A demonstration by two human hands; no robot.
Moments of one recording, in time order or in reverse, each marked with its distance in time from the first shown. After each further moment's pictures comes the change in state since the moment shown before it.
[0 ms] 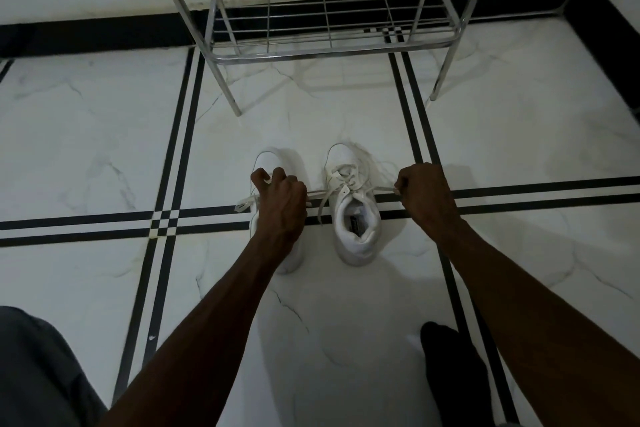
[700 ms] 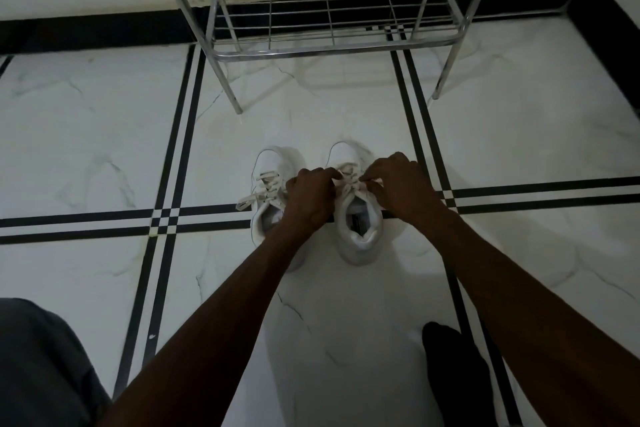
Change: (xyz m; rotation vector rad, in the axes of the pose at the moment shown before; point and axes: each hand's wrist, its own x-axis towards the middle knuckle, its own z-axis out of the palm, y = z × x) left_hand 0.032 0.031 0.007 -0.583 -0.112 -0.041; right_hand -0.014 -0.048 -0.009 -0.153 0.042 -0.397
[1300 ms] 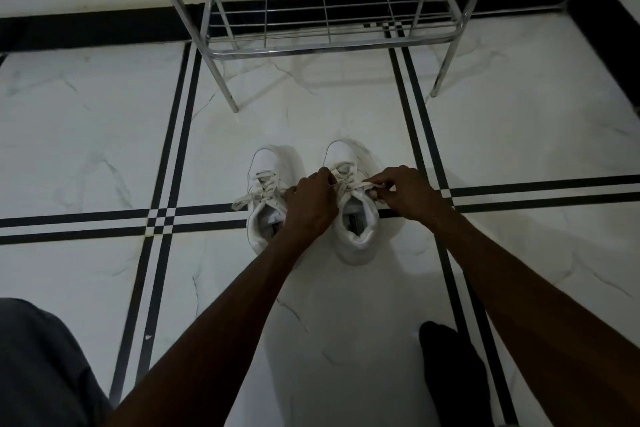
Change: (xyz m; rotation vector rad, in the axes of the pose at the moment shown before) left_hand -0.009 0.006 0.012 -0.094 0.015 -0.070; right_hand -0.007 0.021 0.004 0.373 -0.121 0.107
